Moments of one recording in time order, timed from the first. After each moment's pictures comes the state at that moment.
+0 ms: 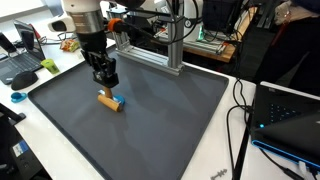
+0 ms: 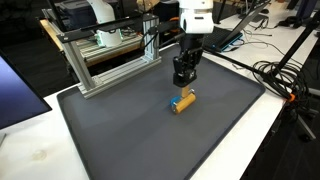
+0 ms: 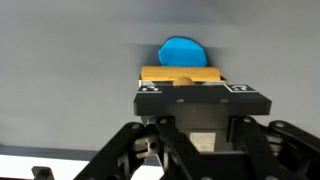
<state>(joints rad) 0.01 0.52 -0.04 -1.71 -0.07 2.35 -0.02</state>
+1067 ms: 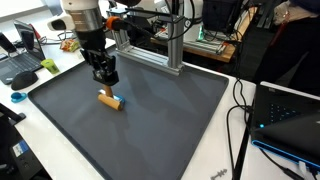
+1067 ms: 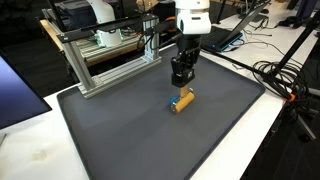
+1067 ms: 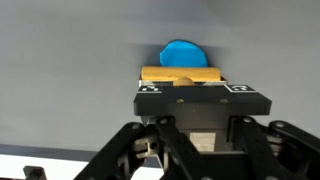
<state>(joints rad) -0.03 0.51 -0.02 -1.72 -0.04 2.35 -0.10</state>
